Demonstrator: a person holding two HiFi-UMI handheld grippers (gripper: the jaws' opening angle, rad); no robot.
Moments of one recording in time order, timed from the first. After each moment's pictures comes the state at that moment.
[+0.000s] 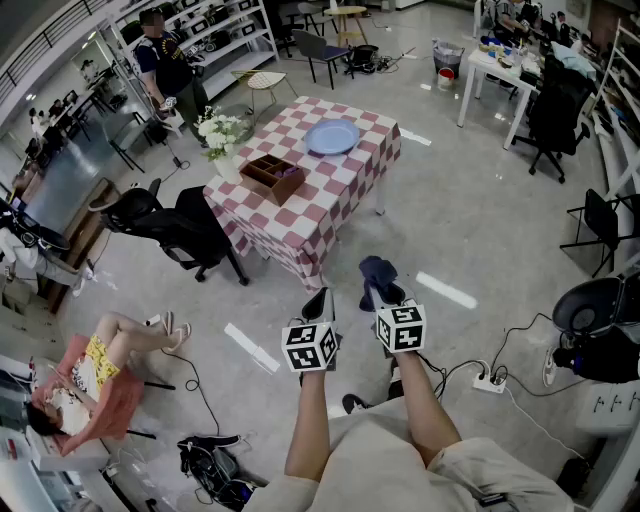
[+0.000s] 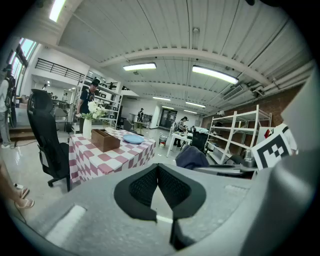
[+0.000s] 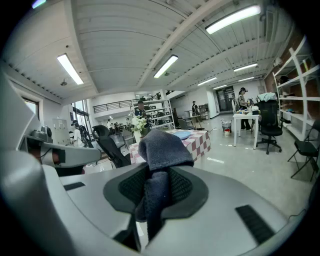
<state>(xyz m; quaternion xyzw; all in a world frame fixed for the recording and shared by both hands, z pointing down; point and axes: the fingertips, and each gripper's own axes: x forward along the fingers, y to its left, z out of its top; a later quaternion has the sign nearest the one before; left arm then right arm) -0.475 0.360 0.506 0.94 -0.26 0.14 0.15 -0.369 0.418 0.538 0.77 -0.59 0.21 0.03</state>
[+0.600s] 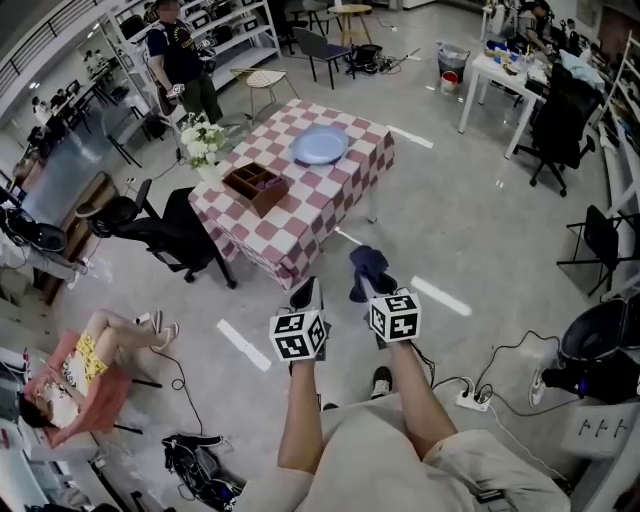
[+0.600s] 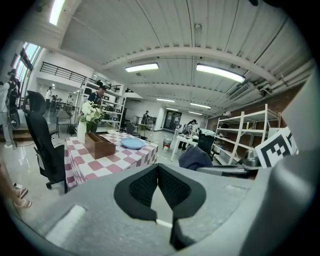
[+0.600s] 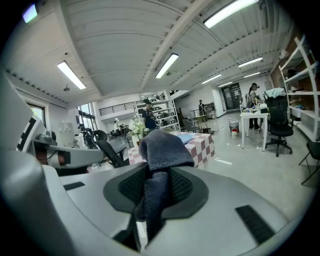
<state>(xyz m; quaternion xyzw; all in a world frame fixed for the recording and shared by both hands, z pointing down) -0.378 0.319 0.501 0.94 -0.29 0.13 0.14 -0.268 0.377 0.532 0.75 -0.63 0.21 0.01</state>
